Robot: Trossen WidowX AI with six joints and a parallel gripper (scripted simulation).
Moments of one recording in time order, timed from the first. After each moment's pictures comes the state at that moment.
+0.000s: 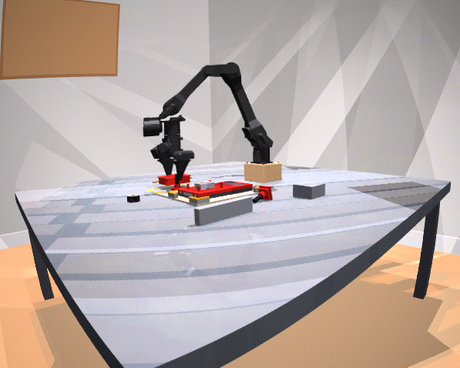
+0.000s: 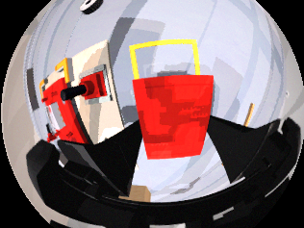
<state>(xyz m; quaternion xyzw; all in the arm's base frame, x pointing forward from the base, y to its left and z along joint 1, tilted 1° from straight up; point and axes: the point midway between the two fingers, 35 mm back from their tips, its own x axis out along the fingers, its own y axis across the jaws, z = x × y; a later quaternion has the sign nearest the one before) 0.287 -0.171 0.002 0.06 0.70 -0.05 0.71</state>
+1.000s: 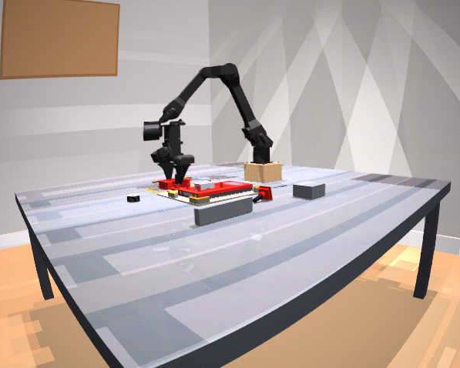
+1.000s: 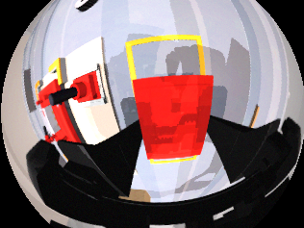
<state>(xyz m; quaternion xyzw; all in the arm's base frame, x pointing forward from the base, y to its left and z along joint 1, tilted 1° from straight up) 0.288 -0.171 -0.012 0.06 0.70 -0.05 0.71</state>
